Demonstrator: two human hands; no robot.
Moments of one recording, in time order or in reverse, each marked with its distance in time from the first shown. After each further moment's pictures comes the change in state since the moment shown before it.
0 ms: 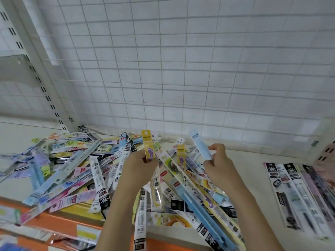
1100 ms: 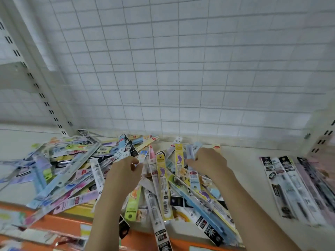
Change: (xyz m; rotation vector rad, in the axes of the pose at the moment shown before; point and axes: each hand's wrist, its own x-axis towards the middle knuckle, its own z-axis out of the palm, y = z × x) left_hand 0.006 -0.035 -0.016 0.435 0.050 0.034; right_hand 0.031 -0.005 0.016 -0.616 -0.138 0.053
